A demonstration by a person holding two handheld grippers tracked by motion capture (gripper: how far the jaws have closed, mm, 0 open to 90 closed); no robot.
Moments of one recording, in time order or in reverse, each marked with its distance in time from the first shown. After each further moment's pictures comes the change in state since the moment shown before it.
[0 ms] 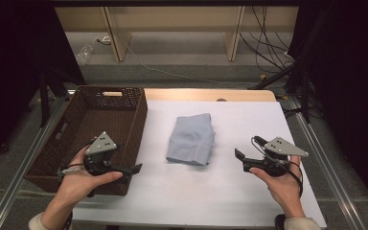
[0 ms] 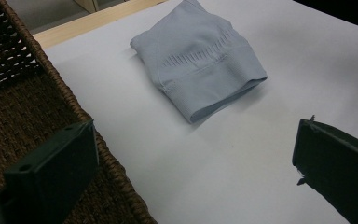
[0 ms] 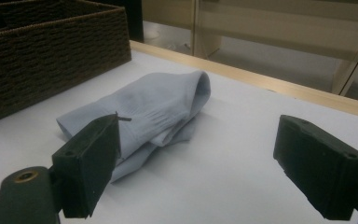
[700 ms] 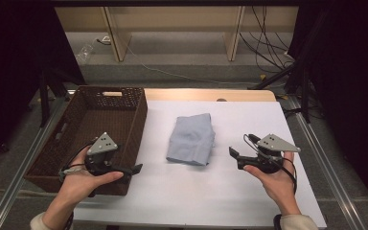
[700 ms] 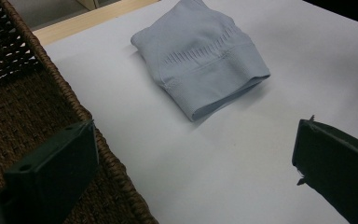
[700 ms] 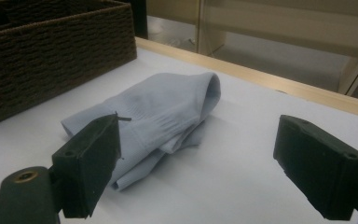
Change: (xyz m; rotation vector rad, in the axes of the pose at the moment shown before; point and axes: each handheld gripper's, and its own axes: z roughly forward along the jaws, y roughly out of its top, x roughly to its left) left arm 0.001 -0.003 0.004 0.005 0.004 -0.003; right arm 0.008 0.008 0.013 0.023 0.016 -0.008
